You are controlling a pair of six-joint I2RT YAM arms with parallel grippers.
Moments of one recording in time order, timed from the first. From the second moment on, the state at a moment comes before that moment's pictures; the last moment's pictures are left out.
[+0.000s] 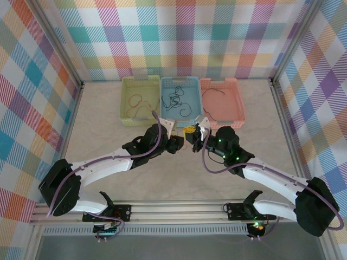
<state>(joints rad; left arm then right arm) -0.84 1.36 0.82 0.00 -0.08 -0.43 0.73 1.10 0.58 0.38 -0.23 0.07</state>
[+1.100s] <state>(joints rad) -0.40 1.19 0.88 -0.11 0.11 -0.58 0.73 0.79 0.60 0.11 -0.43 0.10</state>
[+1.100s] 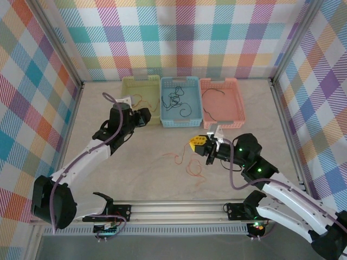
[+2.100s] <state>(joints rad) -0.70 1.15 0.85 -0.20 0.55 -0.34 0.73 1.00 0.66 0.14 -0.48 0.13</state>
